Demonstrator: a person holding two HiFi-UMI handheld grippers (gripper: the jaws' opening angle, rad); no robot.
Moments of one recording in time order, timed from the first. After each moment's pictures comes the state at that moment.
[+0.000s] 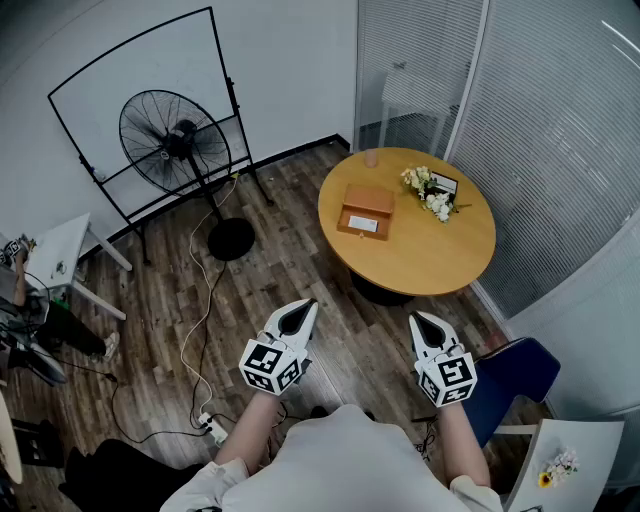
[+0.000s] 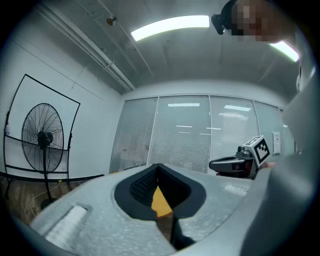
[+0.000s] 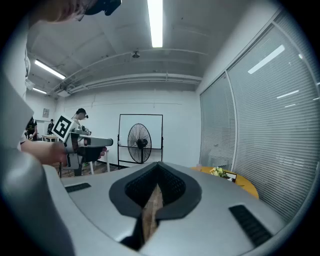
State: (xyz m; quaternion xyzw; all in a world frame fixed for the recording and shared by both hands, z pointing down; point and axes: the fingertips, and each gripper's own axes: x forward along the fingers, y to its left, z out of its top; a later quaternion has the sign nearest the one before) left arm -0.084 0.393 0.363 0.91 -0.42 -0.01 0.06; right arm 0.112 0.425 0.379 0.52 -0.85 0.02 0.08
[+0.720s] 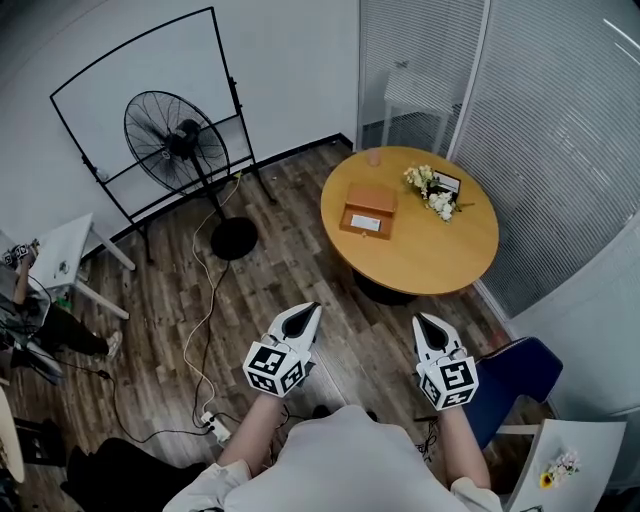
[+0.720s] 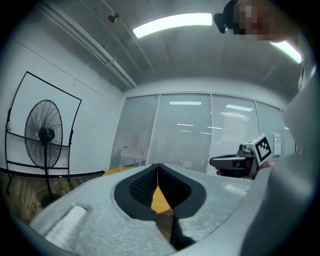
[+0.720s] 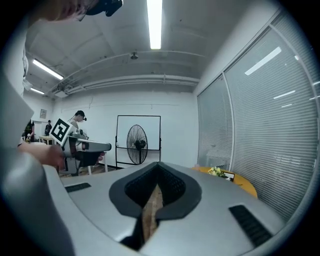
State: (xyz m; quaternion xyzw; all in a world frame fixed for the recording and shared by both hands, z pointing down) left arm -0.080 0.398 0.375 0.91 -0.42 0.00 0.07; right arm 0.116 0.431 0.377 0.53 -0.84 0.02 0.07
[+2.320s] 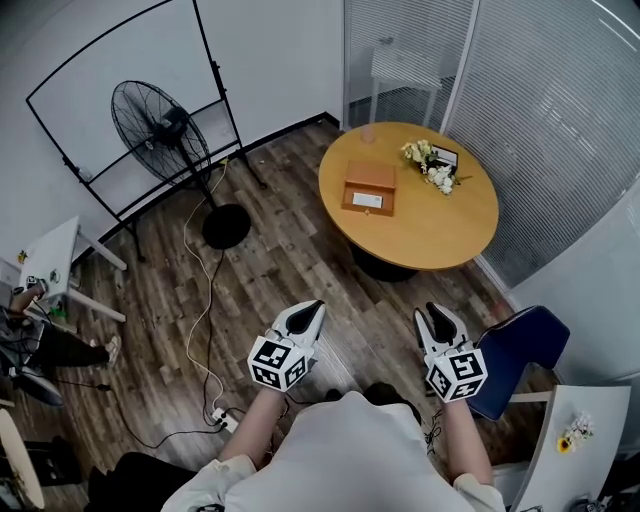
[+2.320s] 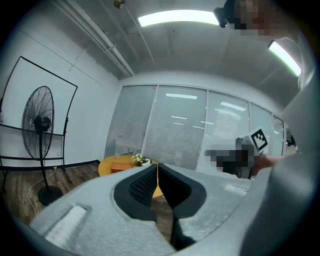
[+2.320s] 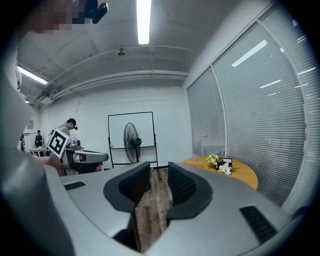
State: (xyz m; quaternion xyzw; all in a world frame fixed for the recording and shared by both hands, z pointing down) left arm -0.140 0.400 0.425 0.92 -0.36 0.04 0.11; right arm 0.060 0.445 0.406 0.57 -0.81 0.09 0.06
